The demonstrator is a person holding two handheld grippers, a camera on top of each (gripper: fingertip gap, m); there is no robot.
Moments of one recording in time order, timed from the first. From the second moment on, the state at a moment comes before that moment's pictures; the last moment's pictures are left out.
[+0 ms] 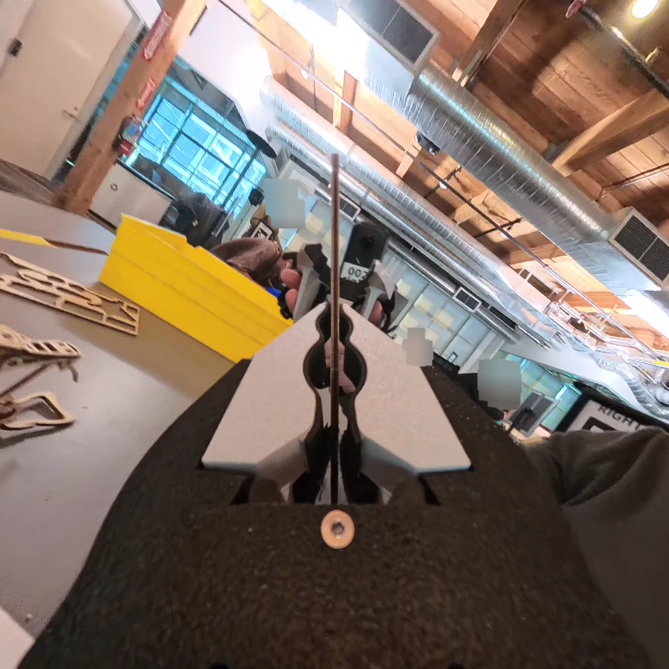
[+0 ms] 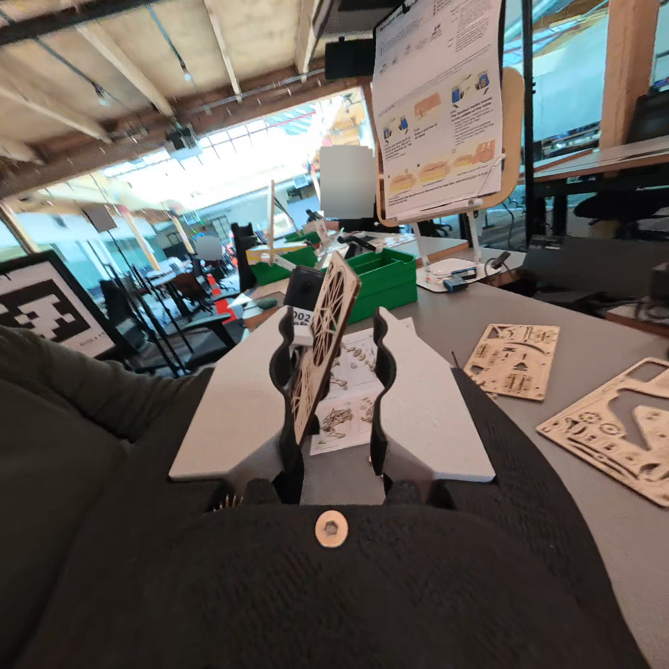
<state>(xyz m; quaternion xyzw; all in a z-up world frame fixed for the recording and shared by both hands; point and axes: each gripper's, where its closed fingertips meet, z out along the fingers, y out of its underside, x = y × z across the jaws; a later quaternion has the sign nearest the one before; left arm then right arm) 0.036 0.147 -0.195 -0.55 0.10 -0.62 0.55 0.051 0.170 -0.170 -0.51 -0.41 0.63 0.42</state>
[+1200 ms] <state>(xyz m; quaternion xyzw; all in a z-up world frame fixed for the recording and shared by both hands) 0.047 0.138 -0.229 -0.61 0.16 -0.56 0.54 0.047 0.170 -0.207 -0.52 -0.26 0.76 0.29</state>
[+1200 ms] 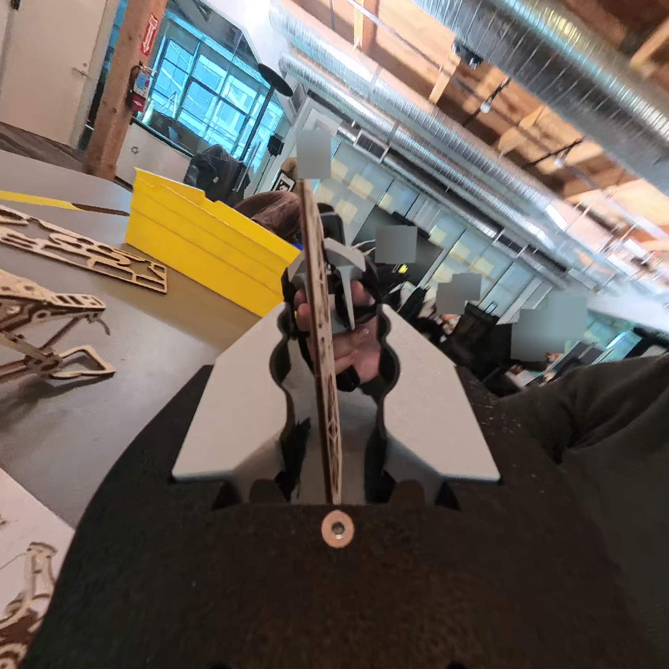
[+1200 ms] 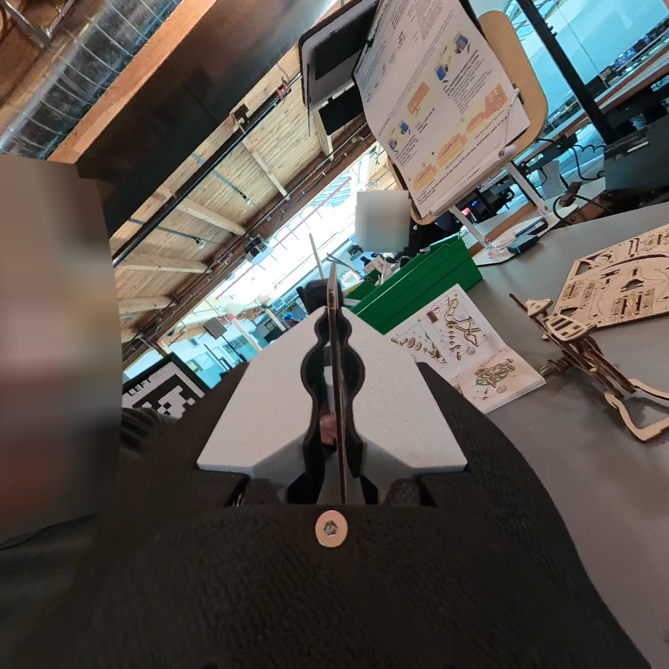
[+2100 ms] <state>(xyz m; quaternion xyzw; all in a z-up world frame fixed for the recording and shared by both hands) 0.053 0.138 -0.242 -0.65 0.20 -0.48 0.55 0.046 0.154 -0.222 -0.52 -0.44 0.62 0.39</state>
